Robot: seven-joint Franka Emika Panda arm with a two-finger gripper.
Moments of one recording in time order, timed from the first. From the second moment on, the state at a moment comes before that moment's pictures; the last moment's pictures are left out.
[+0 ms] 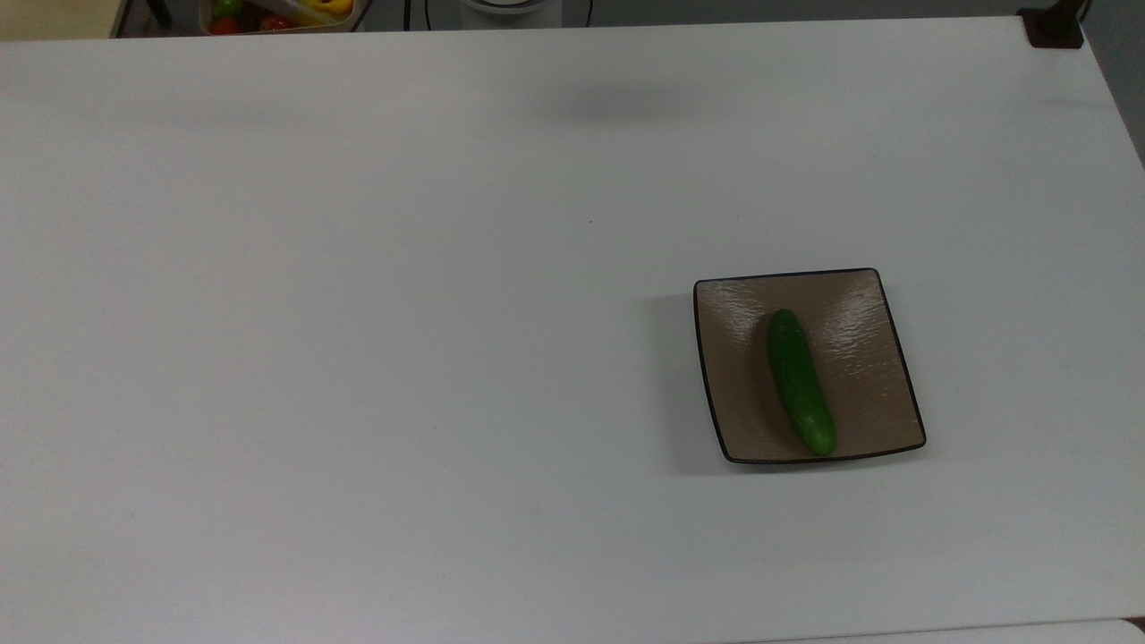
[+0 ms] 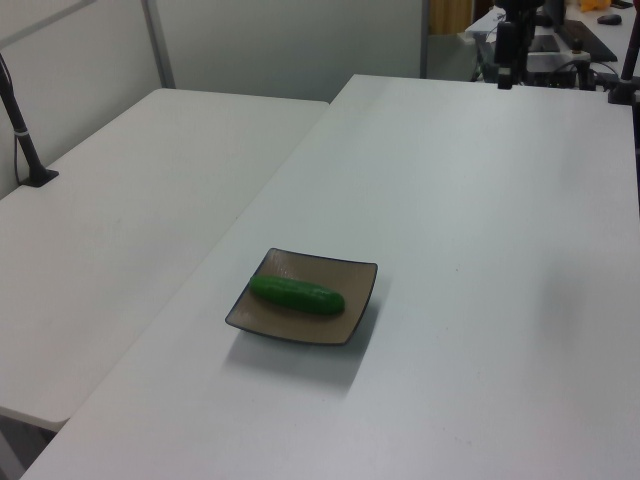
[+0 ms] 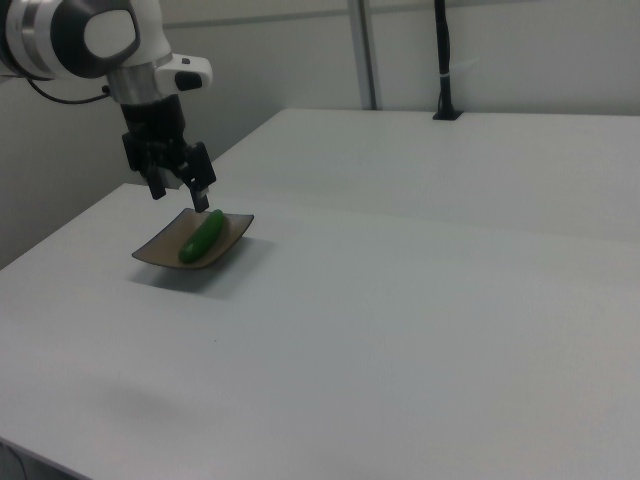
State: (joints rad) arm 0.16 -0.12 -0.02 -1.71 0.03 1.59 0.14
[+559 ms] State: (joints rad) arm 0.16 -0.08 -0.02 -1.72 0.03 1.71 0.00
